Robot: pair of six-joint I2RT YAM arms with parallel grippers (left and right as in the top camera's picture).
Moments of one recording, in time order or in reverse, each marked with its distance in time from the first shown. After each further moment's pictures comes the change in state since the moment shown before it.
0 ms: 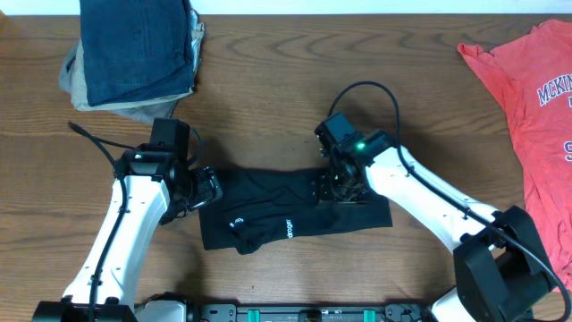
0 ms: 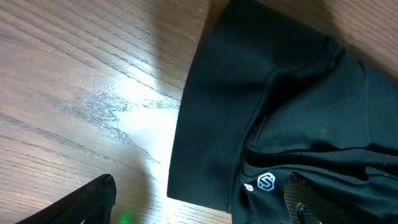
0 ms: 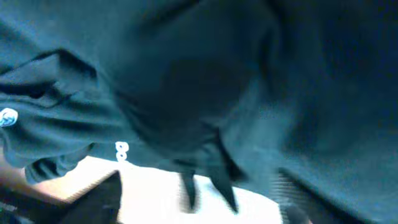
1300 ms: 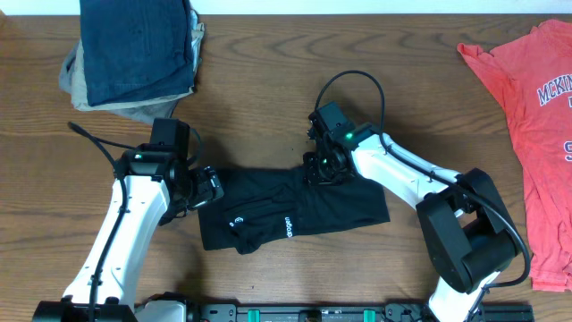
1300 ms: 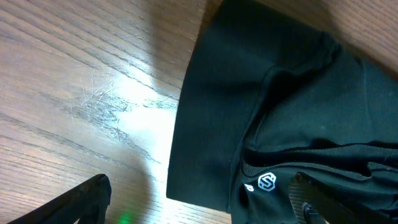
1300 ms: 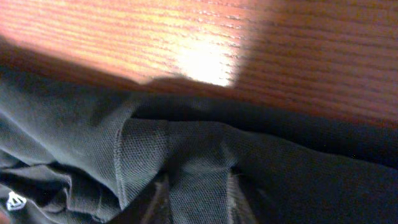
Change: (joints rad) left arm 0.000 0.000 0.000 0.000 0.000 0.000; right arm -0.052 0.198 0.047 0.273 -0.042 -0.068
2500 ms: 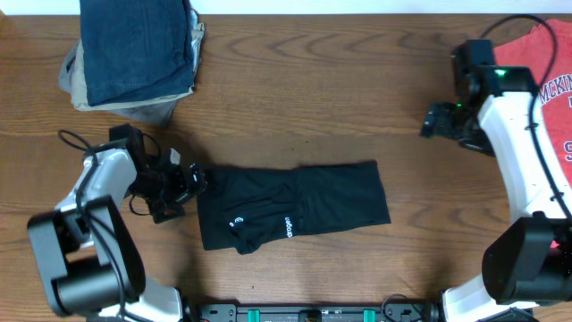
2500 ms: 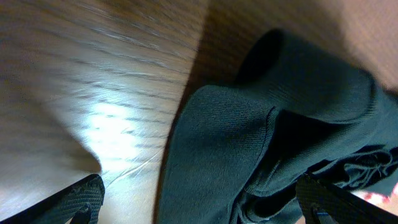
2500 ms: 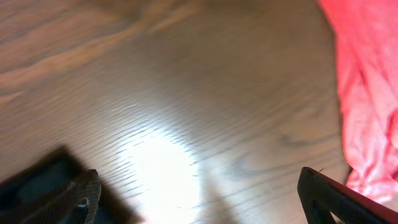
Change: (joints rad) left arm 0.340 0.380 0.000 0.117 0.451 0.397; right arm -0.589 -0.174 0.316 -0.605 0.516 -0.091
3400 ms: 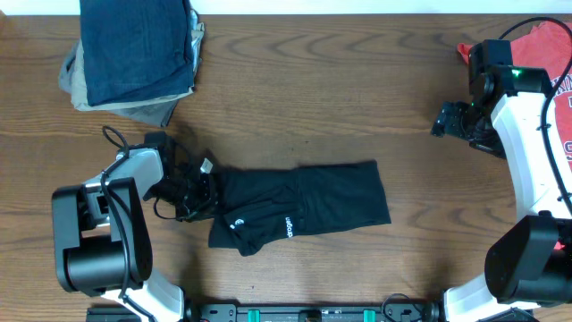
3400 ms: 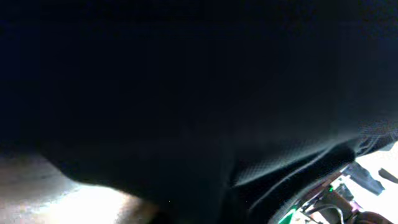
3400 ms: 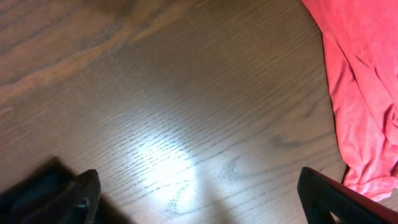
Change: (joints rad) left arm -0.145 0.065 -0.057 0.037 0.112 0.011; right arm -0.036 0.000 0.000 0.011 -0.010 0.000
